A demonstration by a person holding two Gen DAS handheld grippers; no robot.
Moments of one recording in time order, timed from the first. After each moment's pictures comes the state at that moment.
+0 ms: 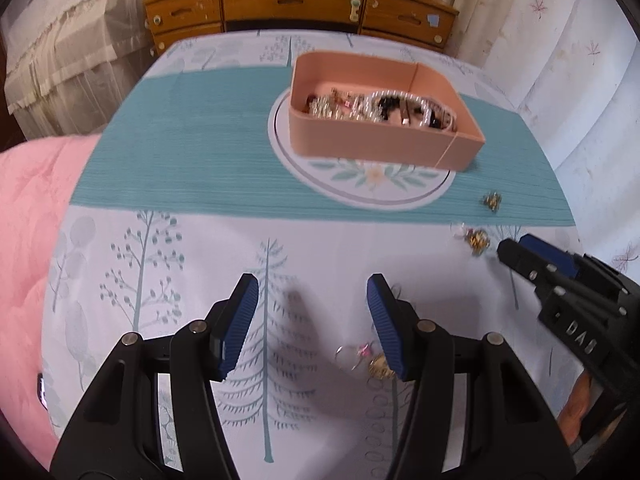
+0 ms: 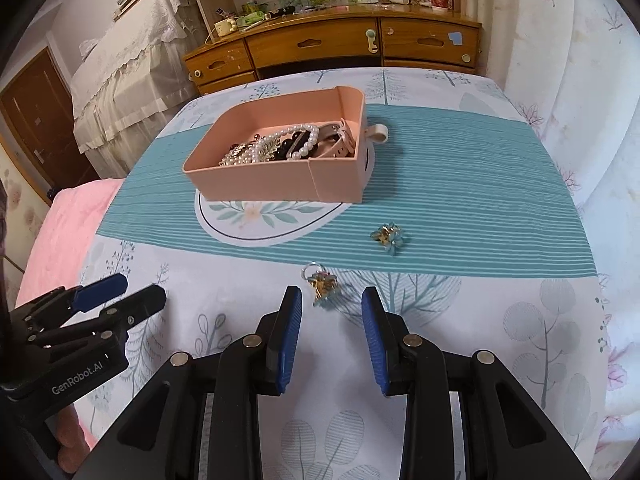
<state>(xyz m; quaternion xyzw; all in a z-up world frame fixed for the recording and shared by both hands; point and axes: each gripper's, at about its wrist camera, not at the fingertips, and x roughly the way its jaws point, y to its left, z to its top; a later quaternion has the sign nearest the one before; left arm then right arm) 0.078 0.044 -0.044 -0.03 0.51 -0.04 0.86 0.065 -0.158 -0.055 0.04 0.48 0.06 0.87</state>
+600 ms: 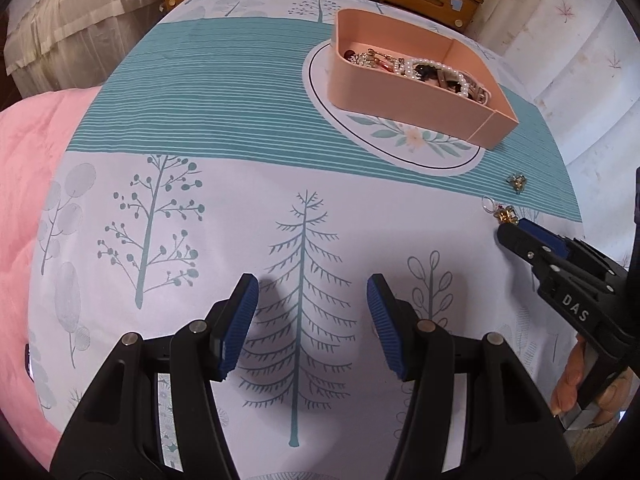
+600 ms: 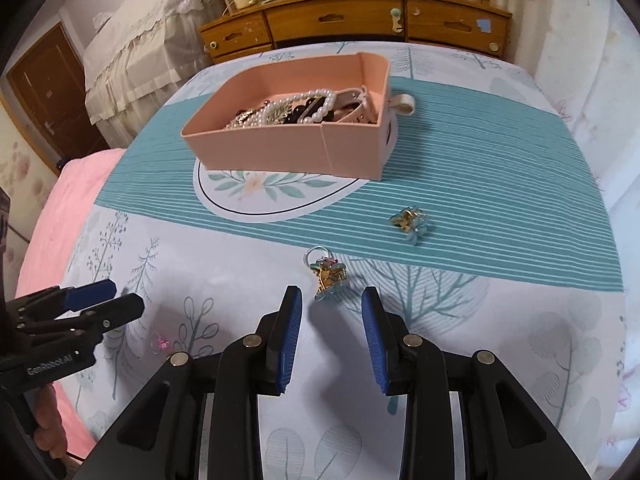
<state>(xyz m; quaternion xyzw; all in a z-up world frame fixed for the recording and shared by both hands) 0.080 0.074 -0.067 -0.07 0.56 -0.04 0.83 0.091 -0.149 -0.087 0.02 0.51 0.10 0.85</state>
